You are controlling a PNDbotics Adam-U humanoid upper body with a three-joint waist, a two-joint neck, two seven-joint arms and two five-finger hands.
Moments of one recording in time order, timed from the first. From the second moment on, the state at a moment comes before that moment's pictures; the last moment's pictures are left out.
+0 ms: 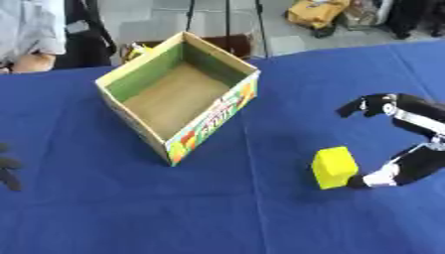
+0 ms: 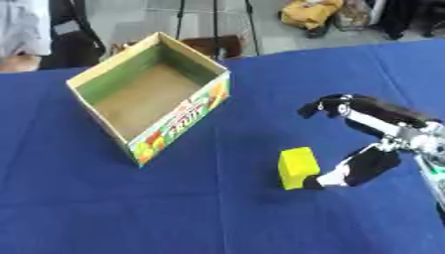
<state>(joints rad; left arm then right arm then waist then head) -0.18 0.07 0.27 -1.98 -0.17 -0.24 0.10 -0.68 -0.58 0.07 -1.69 0.58 -0.09 0.73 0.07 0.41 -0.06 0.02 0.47</state>
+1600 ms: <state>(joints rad) -0.18 0.07 0.27 -1.98 -0.17 -0.24 0.10 -0.75 -0.59 0.16 -1.55 0.66 -0.12 0.84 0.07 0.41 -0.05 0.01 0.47</state>
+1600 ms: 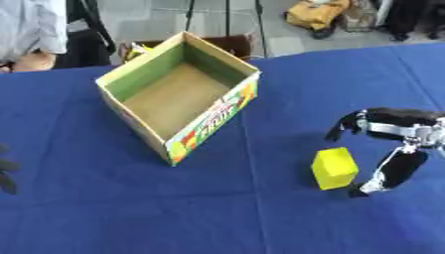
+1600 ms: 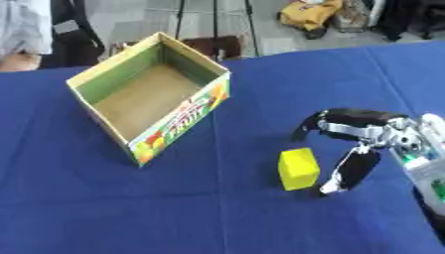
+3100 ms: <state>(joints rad) -0.18 0.07 0.27 -1.98 -0.17 -0.24 0.10 -0.75 -0.58 0.17 -1.52 0.67 -0.04 0.67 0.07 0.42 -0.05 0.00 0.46</state>
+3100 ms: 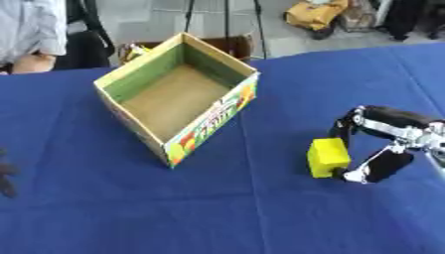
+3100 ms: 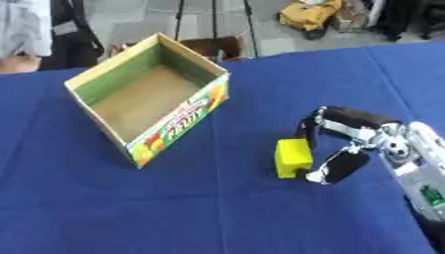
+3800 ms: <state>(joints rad) -0.18 0.07 0.27 -1.98 -0.17 -0.24 0.10 -0.77 -0.57 0.16 -1.55 0.58 0.05 0.55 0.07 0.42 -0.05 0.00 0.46</state>
